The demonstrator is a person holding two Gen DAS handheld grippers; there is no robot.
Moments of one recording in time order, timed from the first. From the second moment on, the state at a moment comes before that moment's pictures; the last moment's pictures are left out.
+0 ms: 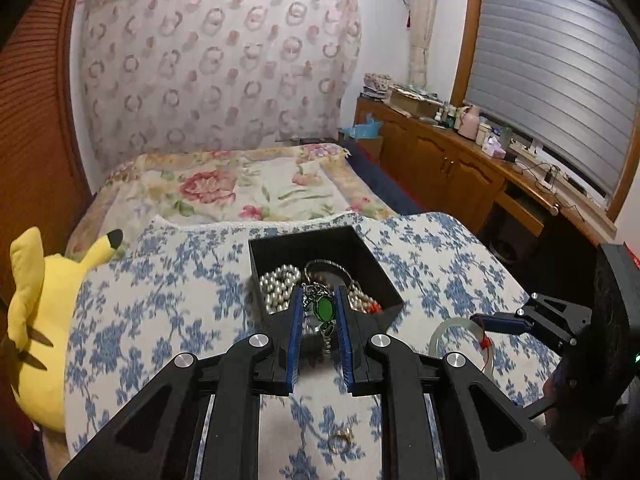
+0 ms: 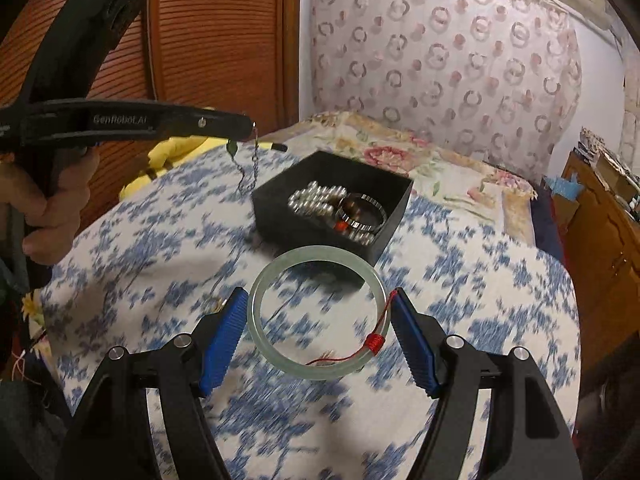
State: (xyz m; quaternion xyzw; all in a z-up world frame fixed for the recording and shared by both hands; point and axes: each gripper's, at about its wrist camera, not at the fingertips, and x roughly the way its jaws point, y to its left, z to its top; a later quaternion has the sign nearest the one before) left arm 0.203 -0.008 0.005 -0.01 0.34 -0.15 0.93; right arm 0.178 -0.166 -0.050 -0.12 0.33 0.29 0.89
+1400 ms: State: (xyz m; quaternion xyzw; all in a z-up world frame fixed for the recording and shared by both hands) left arm 0.284 0.028 -0.039 0.00 0.36 -0.09 0.93; right arm 0.314 -0.116 -0.065 -0.13 0.35 0.33 0.87
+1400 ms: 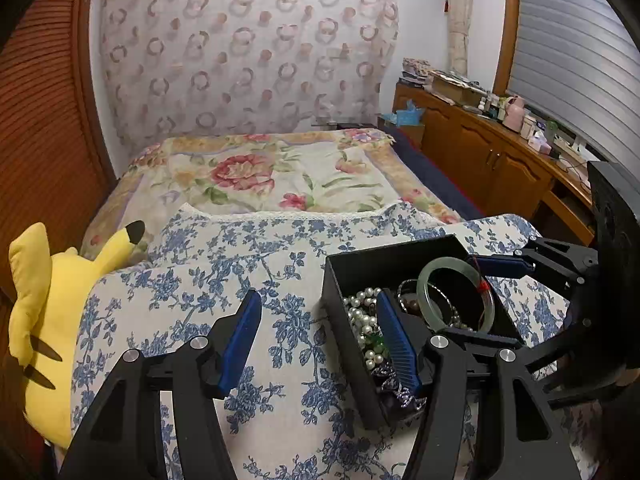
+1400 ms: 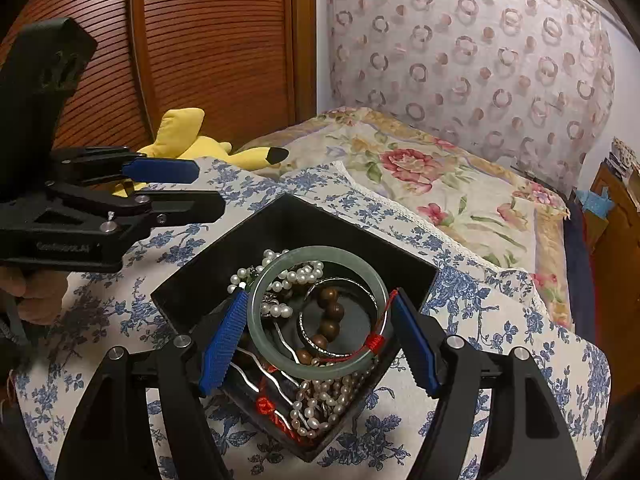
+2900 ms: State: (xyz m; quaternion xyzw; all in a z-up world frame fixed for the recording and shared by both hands) left arm 0.158 -0.014 -0.102 0.03 0.43 -0.16 0.89; right arm 0.186 -0.173 -0.112 -0.13 0.41 0.31 0.85
